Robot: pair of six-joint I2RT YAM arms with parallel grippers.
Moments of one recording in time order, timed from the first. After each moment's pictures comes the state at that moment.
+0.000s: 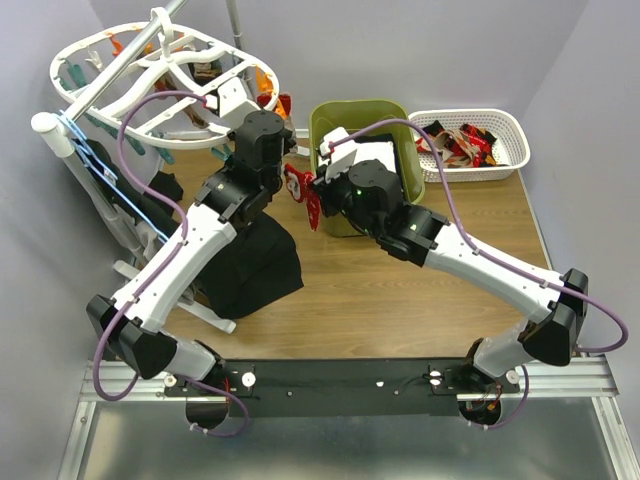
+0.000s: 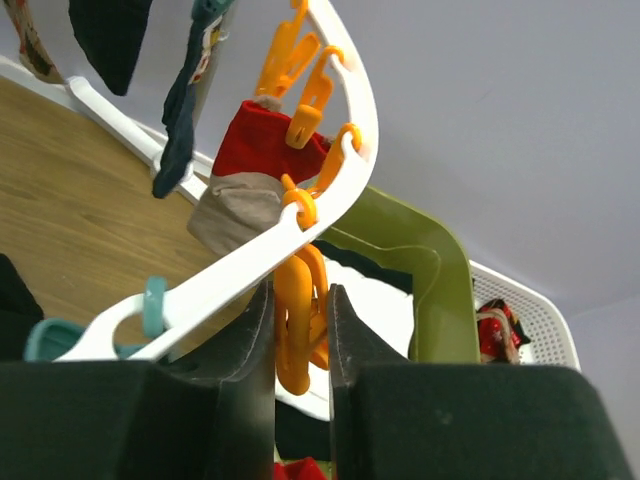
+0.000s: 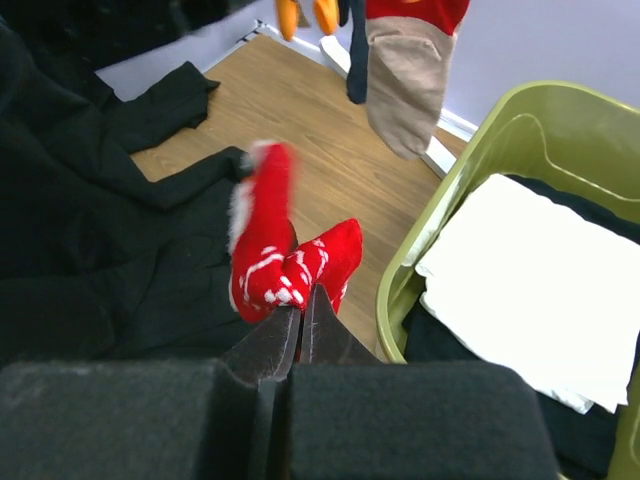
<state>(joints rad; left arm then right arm) -0.62 1.42 1.60 -0.34 -0.73 -0.67 0.97 1.49 1.45 -0.15 0.31 0.02</state>
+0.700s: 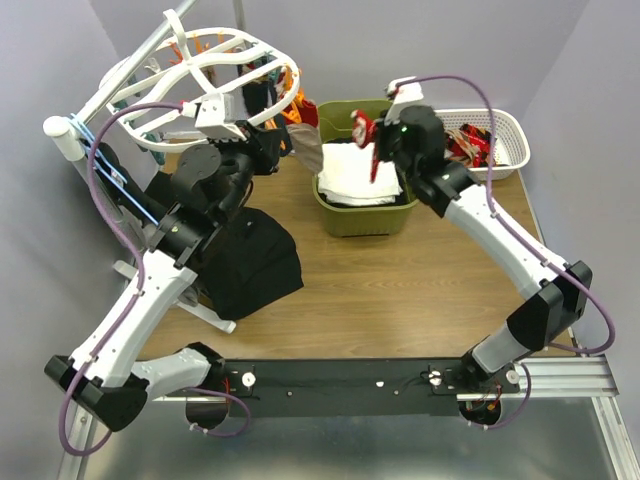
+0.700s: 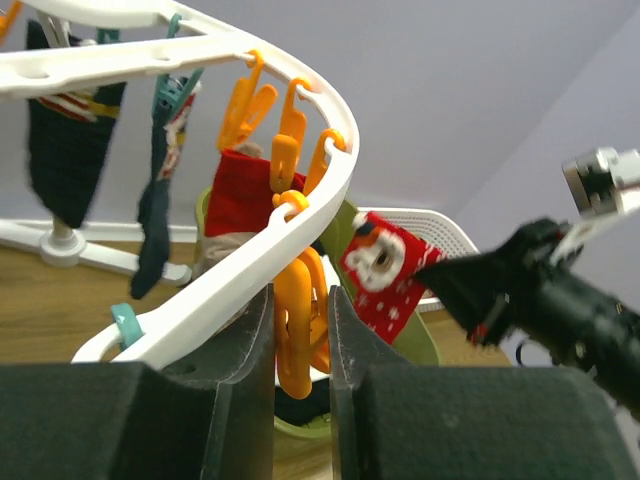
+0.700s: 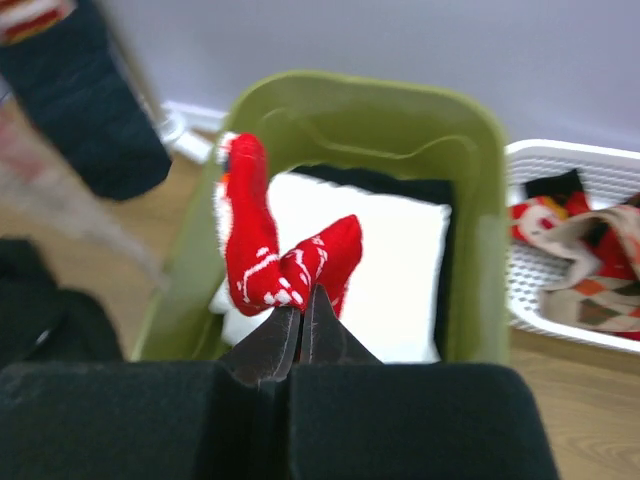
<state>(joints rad) -0.57 1.13 1.34 -0.11 -0.26 -0.41 0.64 1.56 1.56 -0.23 0.32 0.06</state>
